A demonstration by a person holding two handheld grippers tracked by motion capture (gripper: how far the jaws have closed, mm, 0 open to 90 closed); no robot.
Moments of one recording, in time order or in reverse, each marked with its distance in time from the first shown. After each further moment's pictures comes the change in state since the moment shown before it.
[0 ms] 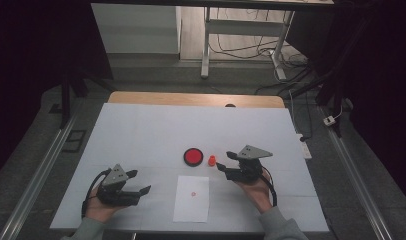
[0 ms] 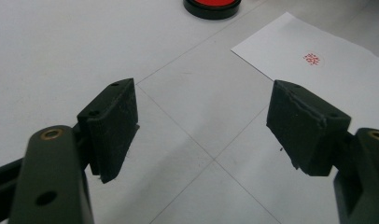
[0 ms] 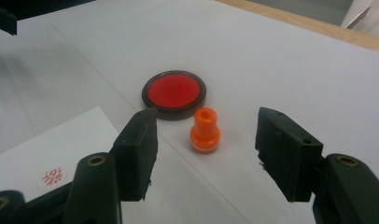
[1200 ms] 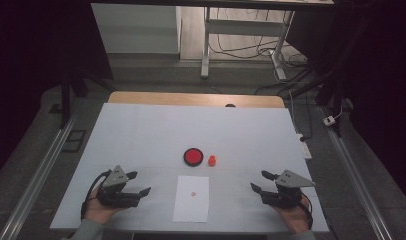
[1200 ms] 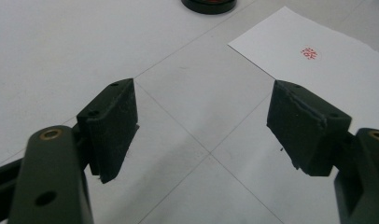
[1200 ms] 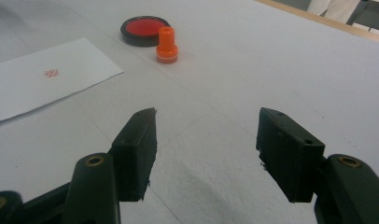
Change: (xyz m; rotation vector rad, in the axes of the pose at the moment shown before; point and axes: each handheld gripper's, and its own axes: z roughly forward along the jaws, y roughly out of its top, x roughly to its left) left arm -0.003 -0.001 -0.001 0.014 0.000 0.005; right arm -0.013 -0.061 -0.098 0.013 -0.104 -0.051
